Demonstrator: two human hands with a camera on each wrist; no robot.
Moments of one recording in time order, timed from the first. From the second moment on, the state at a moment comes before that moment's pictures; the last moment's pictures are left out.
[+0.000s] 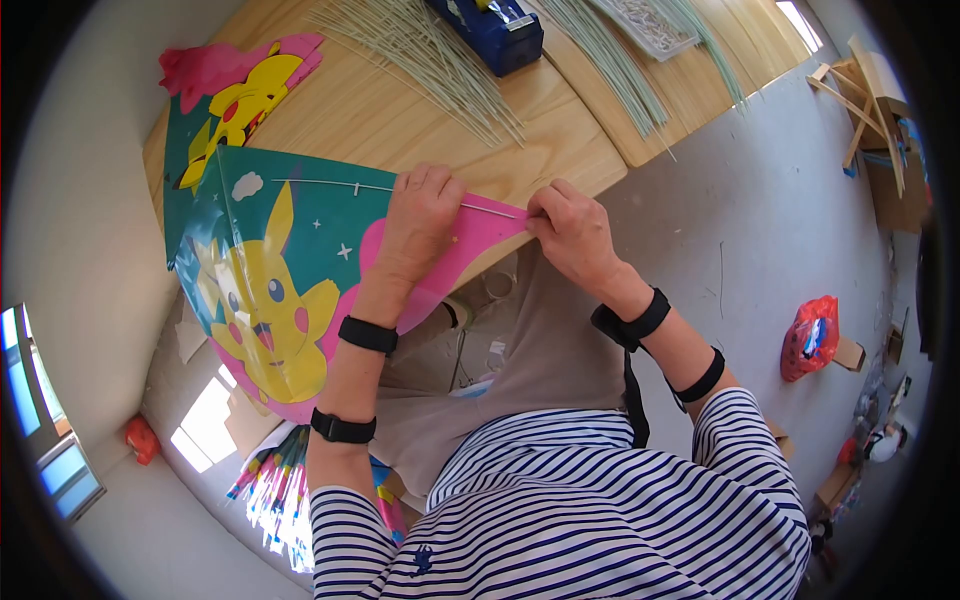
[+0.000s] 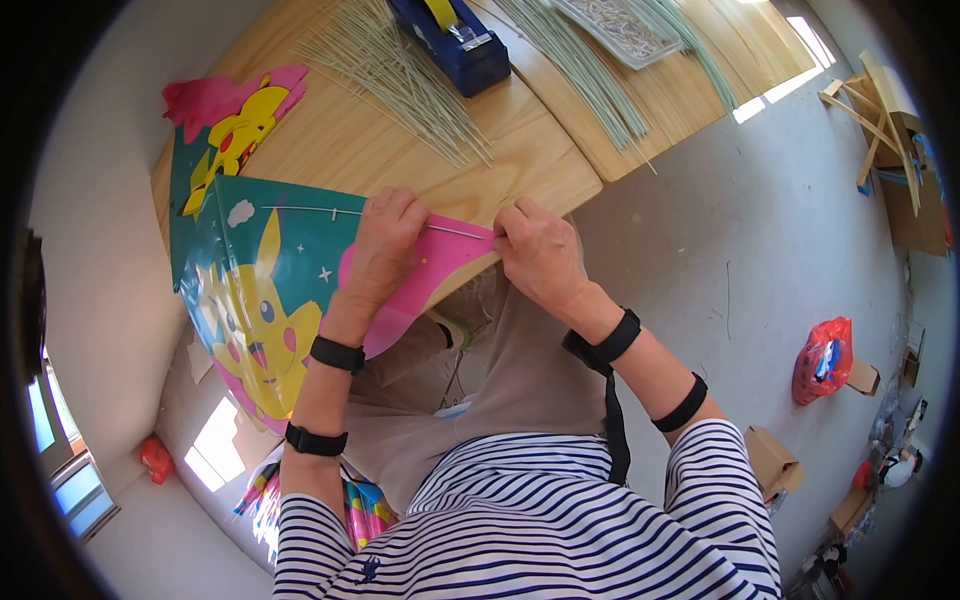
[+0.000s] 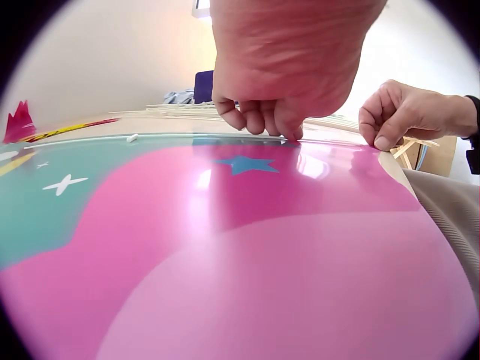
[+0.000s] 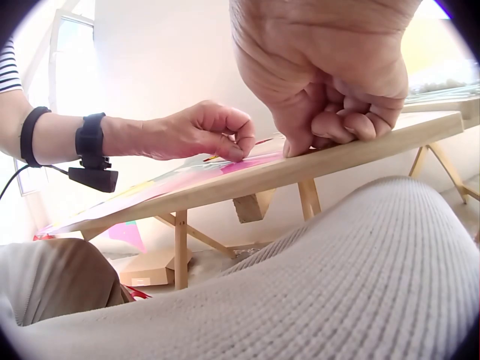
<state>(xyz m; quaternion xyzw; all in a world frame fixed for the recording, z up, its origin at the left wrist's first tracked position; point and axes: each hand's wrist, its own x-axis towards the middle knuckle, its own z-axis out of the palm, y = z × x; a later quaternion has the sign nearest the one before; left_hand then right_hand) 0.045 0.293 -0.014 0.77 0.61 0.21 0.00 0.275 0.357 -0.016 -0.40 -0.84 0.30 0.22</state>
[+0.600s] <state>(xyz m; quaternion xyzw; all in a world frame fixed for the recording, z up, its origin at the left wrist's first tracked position) 0.041 0.292 -0.011 0.76 0.62 0.18 0.01 0.275 0.359 -0.016 -0.40 -0.84 0.31 0.21</state>
